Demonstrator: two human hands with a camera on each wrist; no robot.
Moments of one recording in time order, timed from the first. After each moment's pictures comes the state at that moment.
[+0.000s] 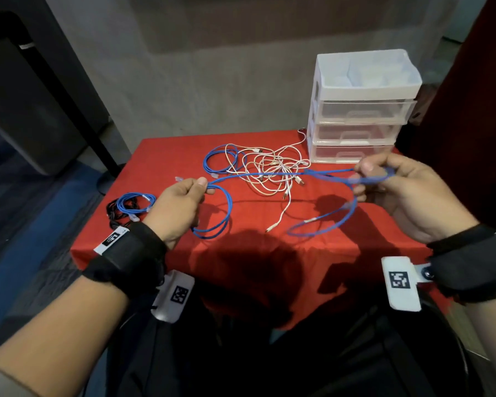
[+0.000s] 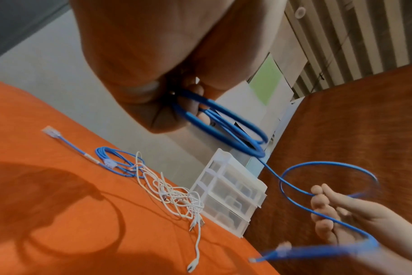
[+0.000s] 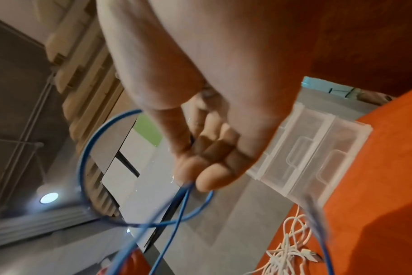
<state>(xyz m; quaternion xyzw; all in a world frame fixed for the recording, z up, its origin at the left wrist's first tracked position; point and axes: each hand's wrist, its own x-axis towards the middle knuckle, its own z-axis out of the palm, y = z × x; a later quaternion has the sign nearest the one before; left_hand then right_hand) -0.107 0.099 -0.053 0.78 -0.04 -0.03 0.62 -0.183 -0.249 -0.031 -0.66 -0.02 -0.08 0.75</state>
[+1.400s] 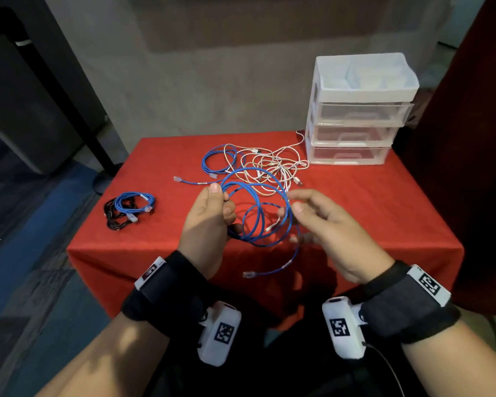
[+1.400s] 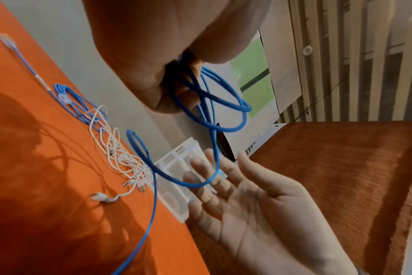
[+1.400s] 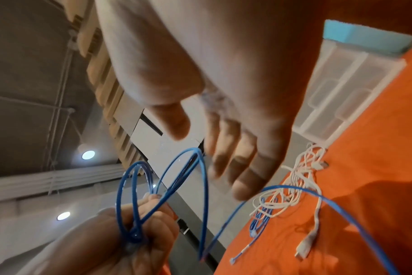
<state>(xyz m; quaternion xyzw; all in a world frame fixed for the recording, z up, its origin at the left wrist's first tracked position) -0.155 0.038 -0.060 0.58 0.00 0.00 0.82 -0.197 -0.153 -0.073 -0.69 -0.03 0.00 0.72</state>
